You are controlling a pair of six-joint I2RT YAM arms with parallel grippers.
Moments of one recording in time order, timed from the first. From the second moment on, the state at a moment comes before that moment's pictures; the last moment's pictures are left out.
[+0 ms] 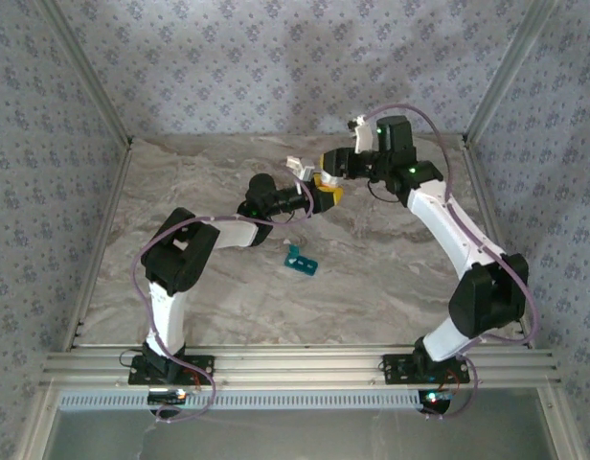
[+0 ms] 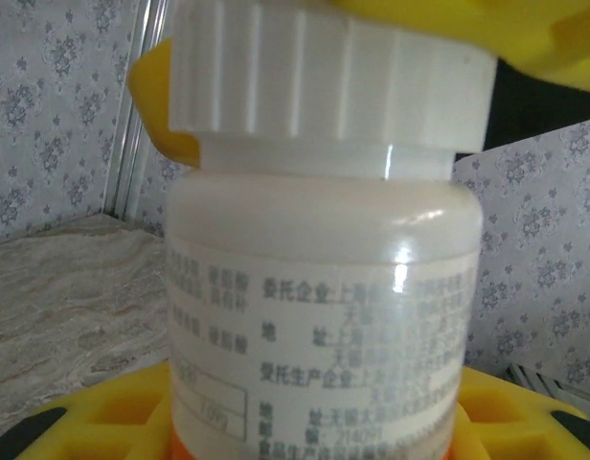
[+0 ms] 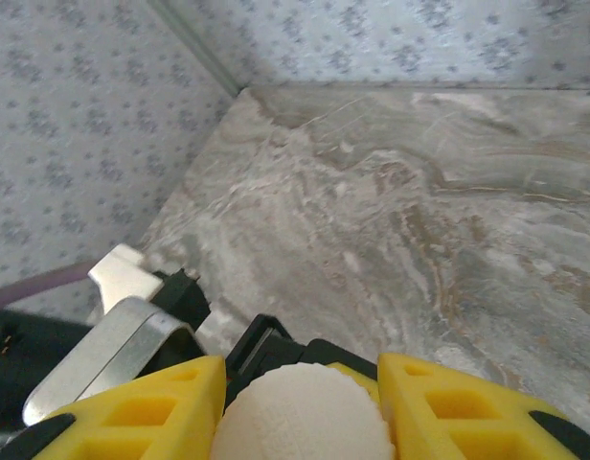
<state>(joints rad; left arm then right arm) -0.64 2.03 1.17 1.06 0.70 -0.46 0.35 1.56 1.43 -0.37 -0.48 0.31</state>
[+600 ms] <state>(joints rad) -0.64 2.03 1.17 1.07 0.69 -0.46 0.36 1.54 1.41 -0.38 -0.39 0.39</state>
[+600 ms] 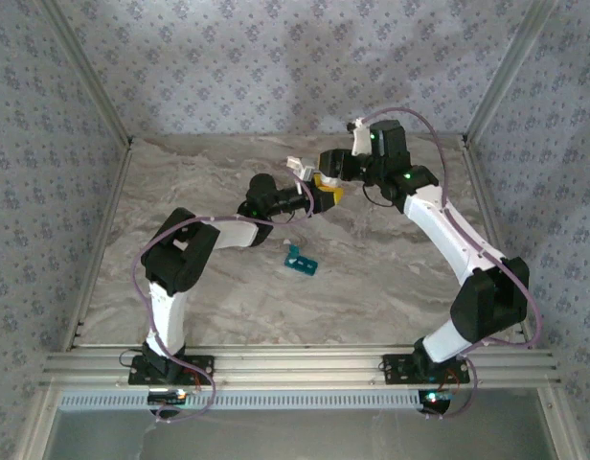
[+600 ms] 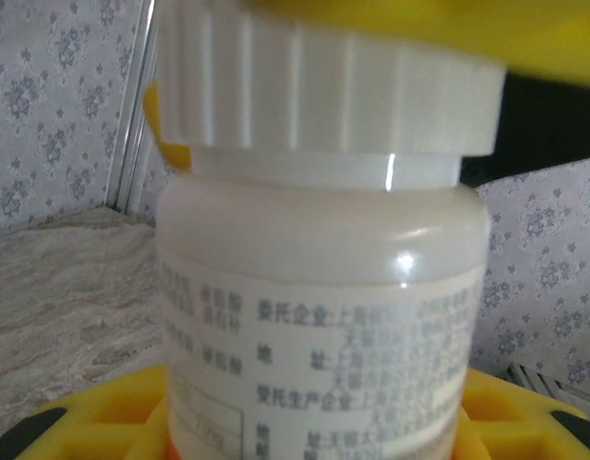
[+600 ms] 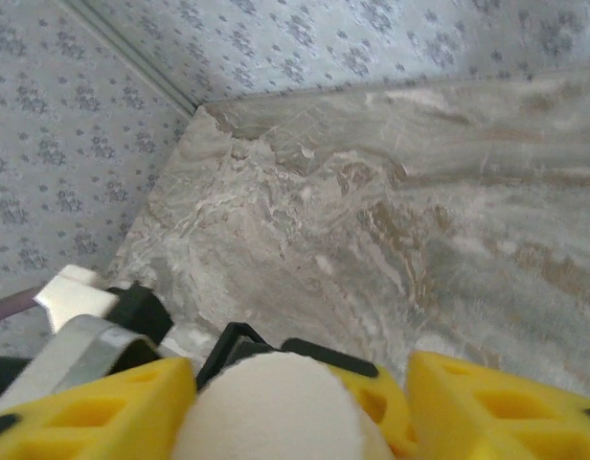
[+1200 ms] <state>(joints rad) -0.68 2.03 1.17 1.01 0.66 -0.25 0.20 1.40 1.49 -0.59 -0.48 0.38</state>
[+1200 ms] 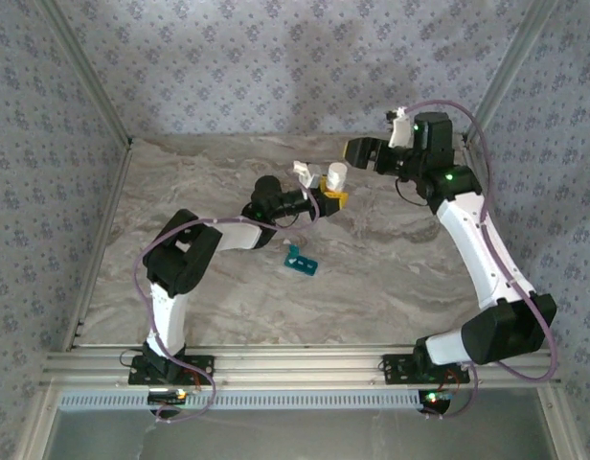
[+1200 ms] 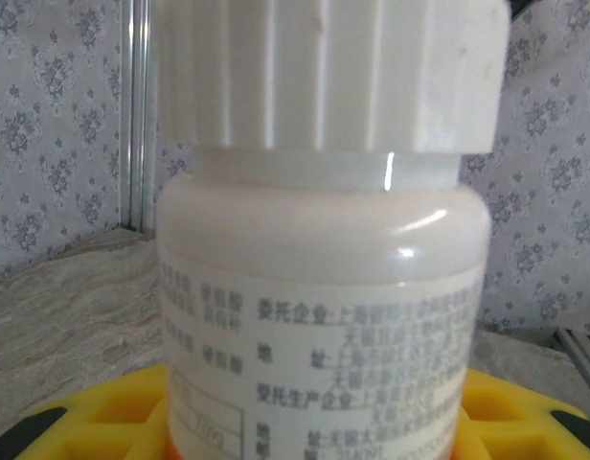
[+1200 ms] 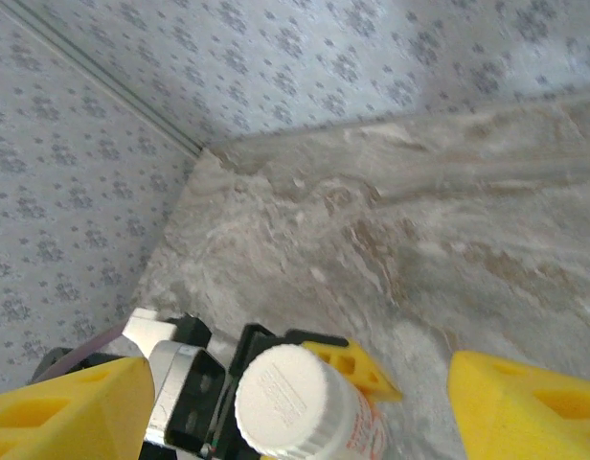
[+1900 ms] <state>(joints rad) -0.72 2.03 1.17 0.99 0.64 -0.09 0.27 1.53 1.73 -1.08 -0.40 0.19</state>
